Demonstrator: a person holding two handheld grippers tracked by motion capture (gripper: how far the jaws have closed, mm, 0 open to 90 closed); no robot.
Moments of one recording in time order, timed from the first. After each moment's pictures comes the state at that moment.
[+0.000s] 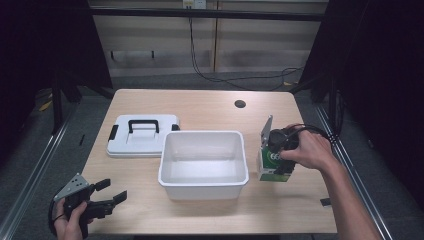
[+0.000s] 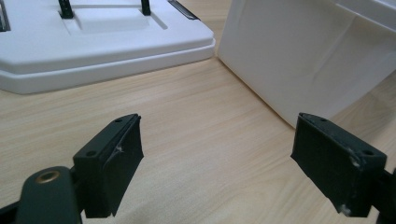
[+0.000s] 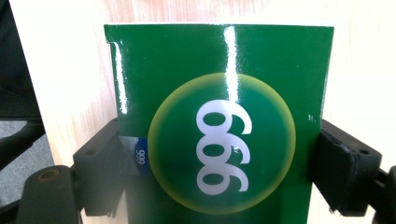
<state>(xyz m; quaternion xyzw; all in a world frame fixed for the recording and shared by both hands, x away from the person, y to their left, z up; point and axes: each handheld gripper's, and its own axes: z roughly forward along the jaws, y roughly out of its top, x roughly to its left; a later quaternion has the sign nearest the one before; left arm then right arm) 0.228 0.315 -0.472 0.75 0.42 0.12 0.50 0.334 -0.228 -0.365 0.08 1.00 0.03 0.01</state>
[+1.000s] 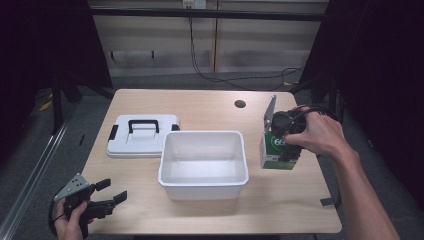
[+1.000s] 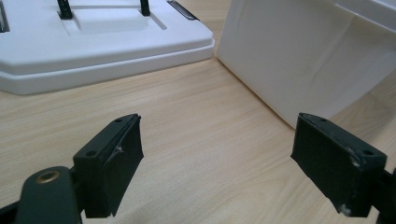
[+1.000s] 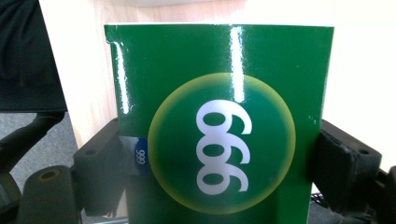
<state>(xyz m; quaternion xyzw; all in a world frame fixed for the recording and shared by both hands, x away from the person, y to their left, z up) 0.228 0.314 -0.472 0.75 0.42 0.12 0.50 0.335 -0.220 -0.299 0.09 1.00 0.02 0.03</state>
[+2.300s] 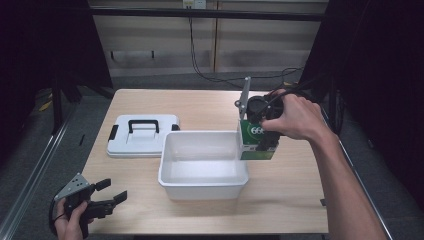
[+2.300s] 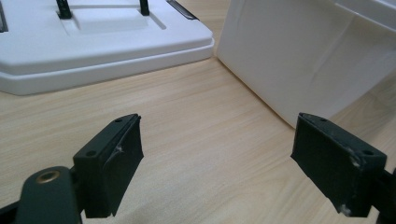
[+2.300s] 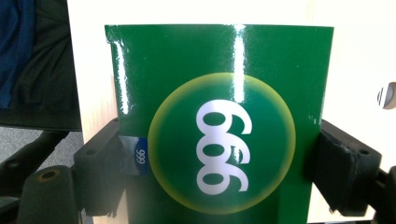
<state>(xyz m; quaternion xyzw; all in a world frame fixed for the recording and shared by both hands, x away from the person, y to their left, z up) 0.228 0.314 -0.472 0.75 0.42 0.12 0.50 0.344 -0.156 -0.255 0.04 1.00 0.04 0.03</state>
